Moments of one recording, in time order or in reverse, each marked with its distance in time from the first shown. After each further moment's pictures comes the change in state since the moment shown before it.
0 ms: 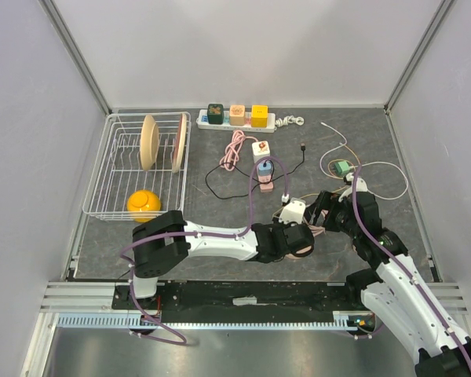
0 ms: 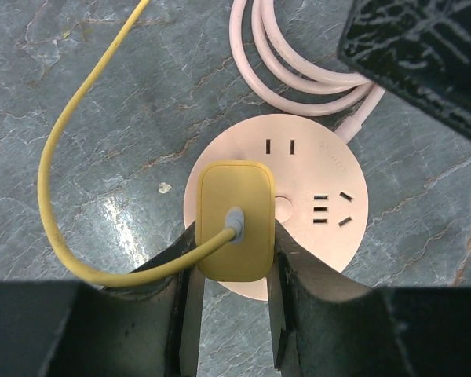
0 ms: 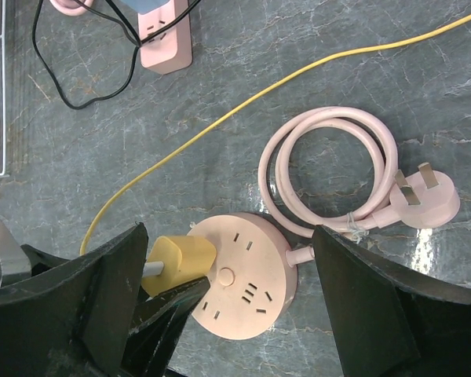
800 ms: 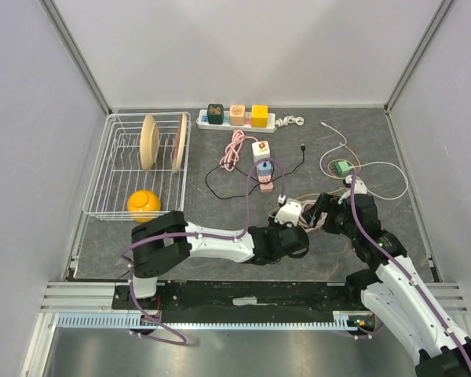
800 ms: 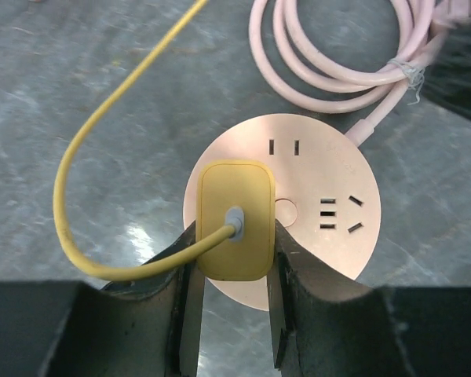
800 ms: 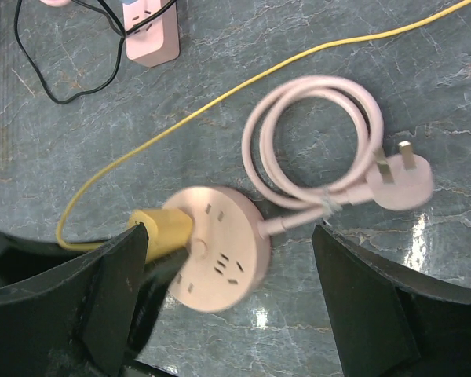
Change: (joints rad) left arm -0.005 0.011 -0.062 0.087 -0.093 0.055; right arm 0.004 -0.009 -0.027 0.000 0.017 -0.007
